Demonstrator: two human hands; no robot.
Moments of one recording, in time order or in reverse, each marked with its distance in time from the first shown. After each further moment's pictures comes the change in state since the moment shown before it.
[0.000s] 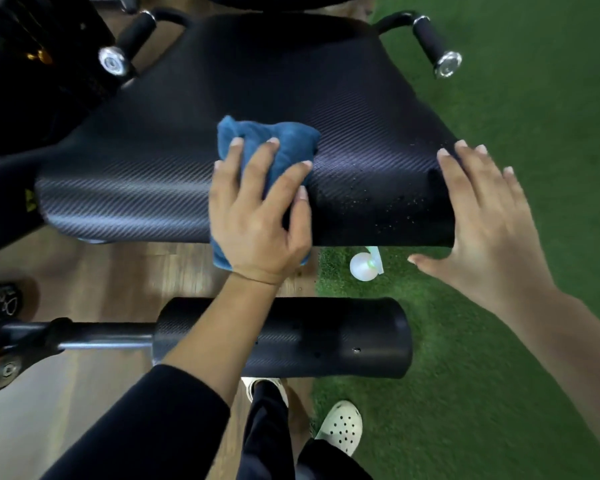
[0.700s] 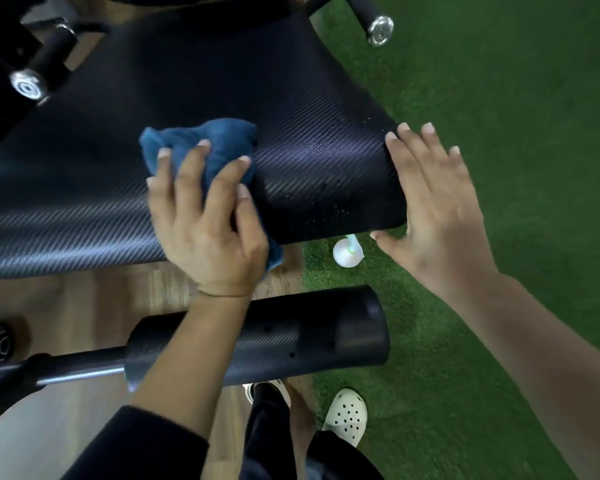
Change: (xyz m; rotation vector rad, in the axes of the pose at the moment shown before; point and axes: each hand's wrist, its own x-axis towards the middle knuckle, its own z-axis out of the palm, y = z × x) left_hand -0.006 0.036 0.022 0.064 0.019 -0.058; right_hand -0.012 0.026 0.025 0.152 0.164 0.047
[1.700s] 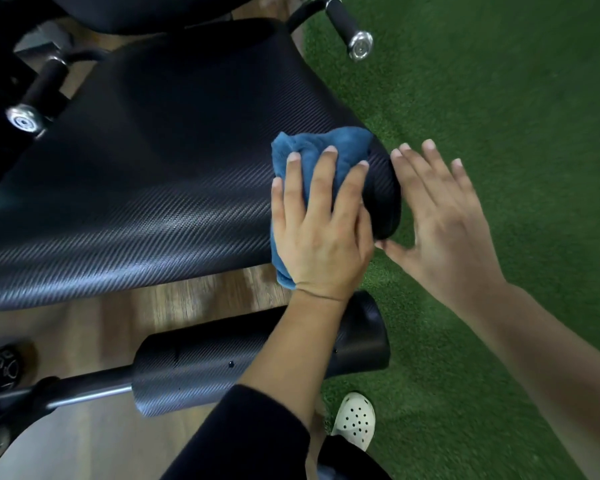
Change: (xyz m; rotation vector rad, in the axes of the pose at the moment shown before) left_hand 0.000 0.100 0.030 -0.049 -0.228 0.084; right_hand -0.006 0.015 -0.009 -0.034 -0.012 0.033
